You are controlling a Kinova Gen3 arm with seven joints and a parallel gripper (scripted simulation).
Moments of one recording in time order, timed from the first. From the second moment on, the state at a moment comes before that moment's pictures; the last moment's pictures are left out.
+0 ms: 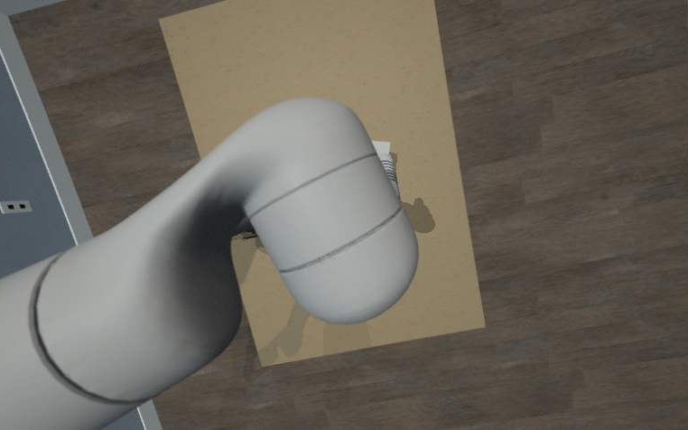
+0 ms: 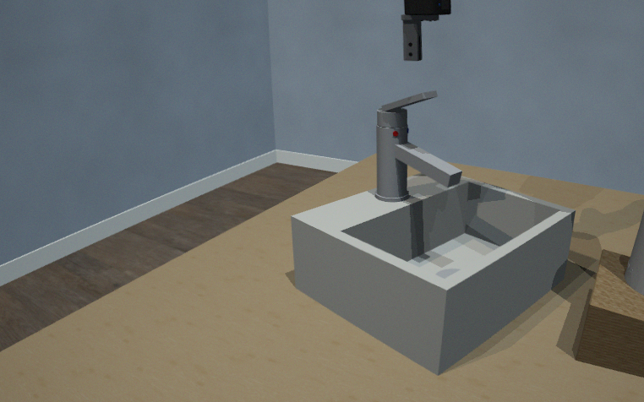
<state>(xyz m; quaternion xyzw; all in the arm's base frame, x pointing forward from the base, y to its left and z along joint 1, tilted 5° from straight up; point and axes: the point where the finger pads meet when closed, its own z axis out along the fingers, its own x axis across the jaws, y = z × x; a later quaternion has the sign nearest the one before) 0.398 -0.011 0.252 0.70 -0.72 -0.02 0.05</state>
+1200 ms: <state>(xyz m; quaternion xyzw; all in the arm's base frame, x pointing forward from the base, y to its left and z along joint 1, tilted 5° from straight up) 0.399 0.009 0.250 0.96 -0.28 -0.05 0.04</state>
